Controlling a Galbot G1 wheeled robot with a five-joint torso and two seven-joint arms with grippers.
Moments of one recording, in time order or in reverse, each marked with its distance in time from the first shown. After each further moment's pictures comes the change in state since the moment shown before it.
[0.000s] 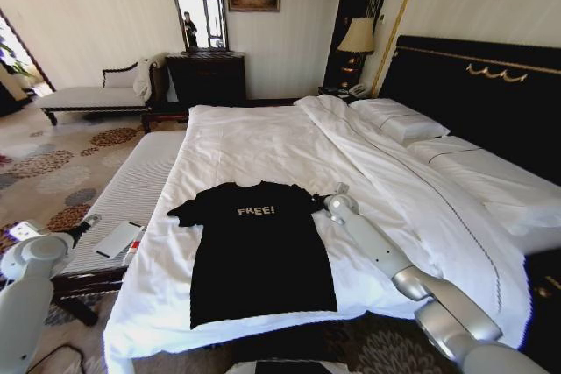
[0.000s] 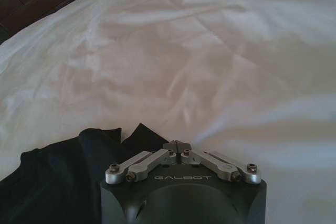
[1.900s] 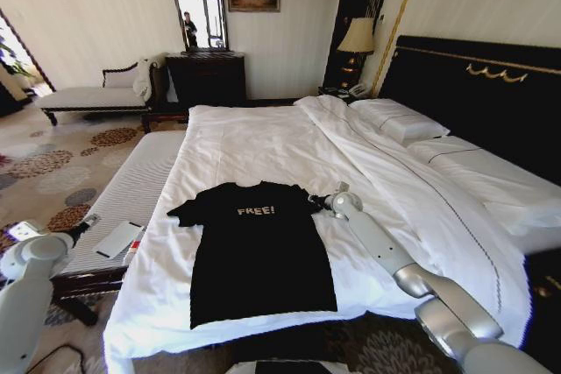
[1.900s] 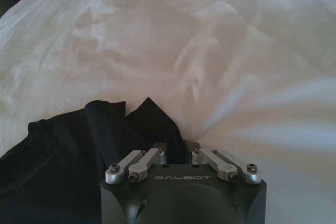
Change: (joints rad) left arm 0.000 0.004 0.004 0.008 0.008 -0.001 -0.002; right arm 0.022 0.008 0.015 -0.046 0.010 -0.153 -0.051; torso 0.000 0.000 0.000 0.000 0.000
